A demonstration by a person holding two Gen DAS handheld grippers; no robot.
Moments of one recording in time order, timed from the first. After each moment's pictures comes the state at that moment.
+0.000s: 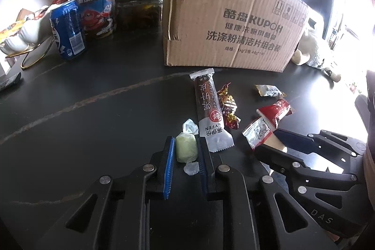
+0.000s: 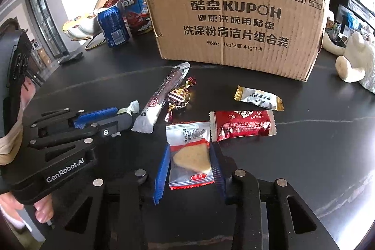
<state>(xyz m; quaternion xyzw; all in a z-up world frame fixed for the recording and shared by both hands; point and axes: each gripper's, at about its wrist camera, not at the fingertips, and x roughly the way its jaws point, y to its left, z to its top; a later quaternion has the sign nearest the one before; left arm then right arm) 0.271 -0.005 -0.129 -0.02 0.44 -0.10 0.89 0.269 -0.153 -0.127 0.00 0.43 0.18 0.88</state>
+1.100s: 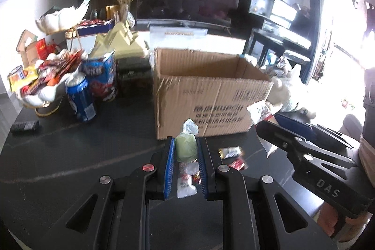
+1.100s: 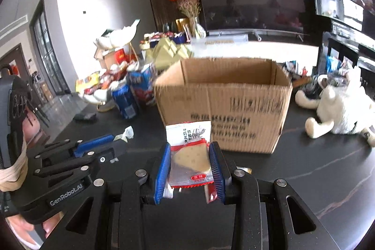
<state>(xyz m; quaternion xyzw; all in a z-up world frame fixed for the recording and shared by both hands) 0.261 -0.009 0.007 -0.03 0.35 -0.12 0.93 0.258 -0.180 0.014 0.04 0.30 0.16 0.94</state>
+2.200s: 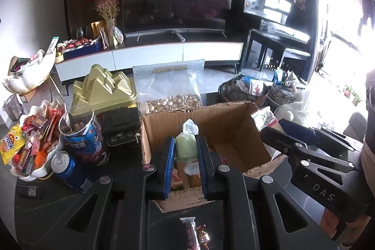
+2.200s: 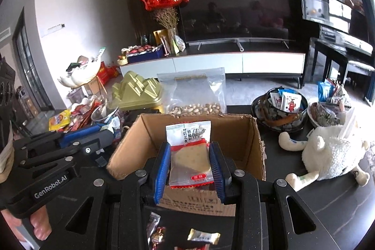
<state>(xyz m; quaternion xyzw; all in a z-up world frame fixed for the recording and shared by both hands) 0.400 -0.042 0.065 0.02 0.34 -0.13 0.93 0.386 -0.212 0.065 0.06 0.31 0.11 0.94</state>
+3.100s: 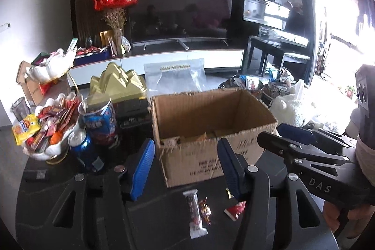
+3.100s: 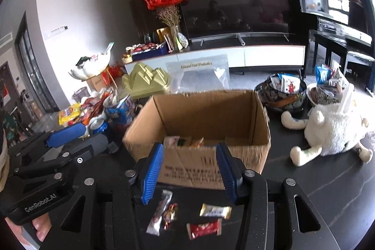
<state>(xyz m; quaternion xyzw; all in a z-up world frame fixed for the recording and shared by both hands) 0.308 -0.026 0.058 0.03 0.30 -0.12 0.95 0.319 -0.205 0.046 0.07 0.31 0.12 0.94</state>
